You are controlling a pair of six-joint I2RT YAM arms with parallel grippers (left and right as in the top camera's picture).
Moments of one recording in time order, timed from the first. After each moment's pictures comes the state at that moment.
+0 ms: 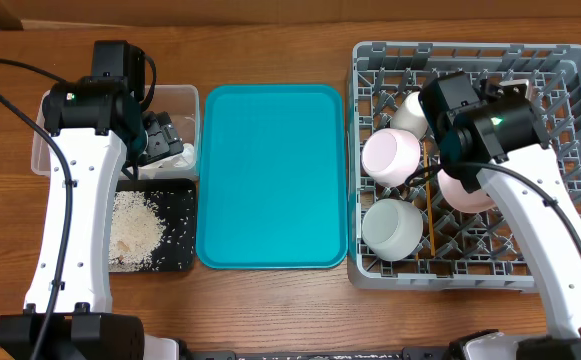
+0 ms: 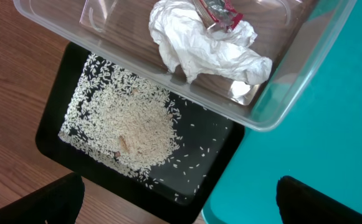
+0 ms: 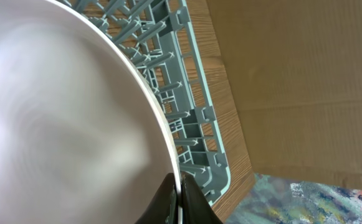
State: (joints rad) left arm 0.00 1.62 1.67 -1.38 -0.25 -0.45; right arm 0.30 1.54 1.56 -1.53 0.91 0.46
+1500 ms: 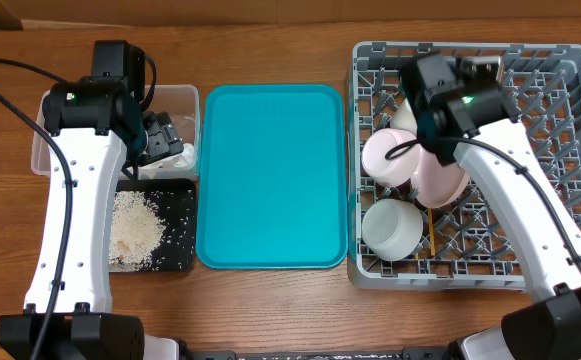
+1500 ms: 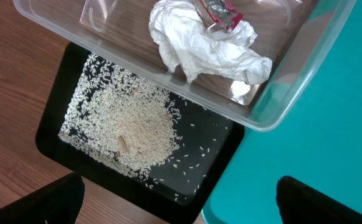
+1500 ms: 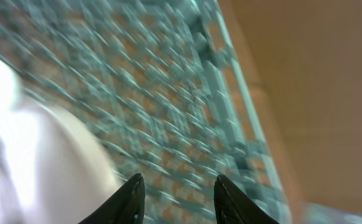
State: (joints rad) left arm 0.00 1.62 1.67 -1.38 -0.25 -0.45; right arm 0.32 1.66 1.65 -1.29 0.83 0.46
